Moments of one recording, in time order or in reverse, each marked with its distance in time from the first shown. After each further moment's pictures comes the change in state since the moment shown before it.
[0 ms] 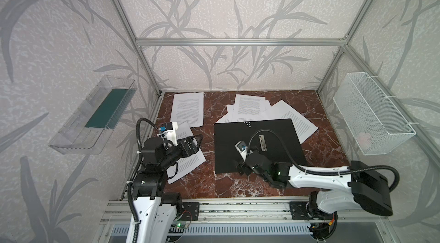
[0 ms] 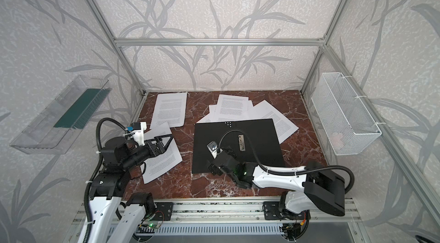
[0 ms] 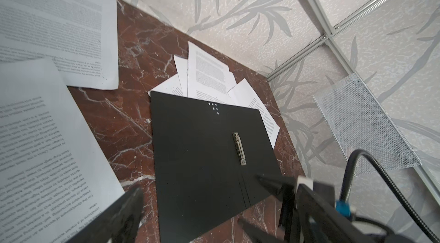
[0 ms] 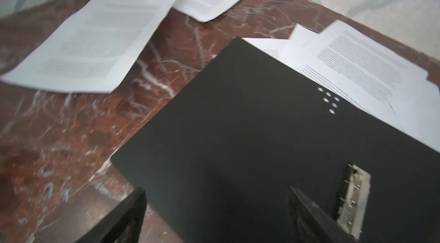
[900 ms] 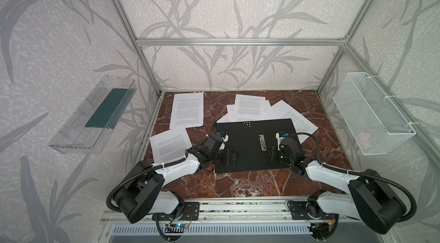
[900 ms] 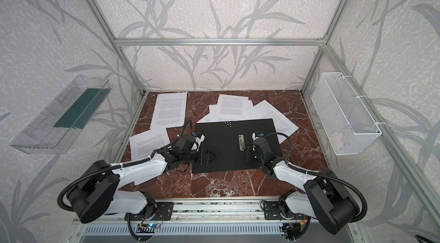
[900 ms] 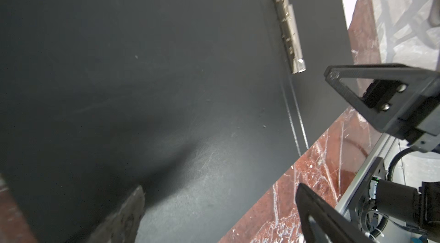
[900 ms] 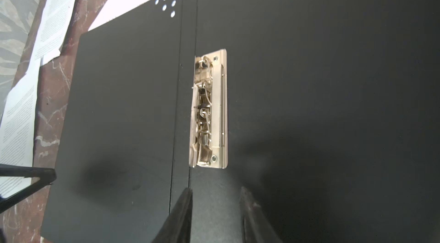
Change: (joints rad) left arm -0.634 0.825 -0.113 0.483 -0.274 -0.036; right arm -0.548 -0.047 -0.269 0.052 -0.409 0.332
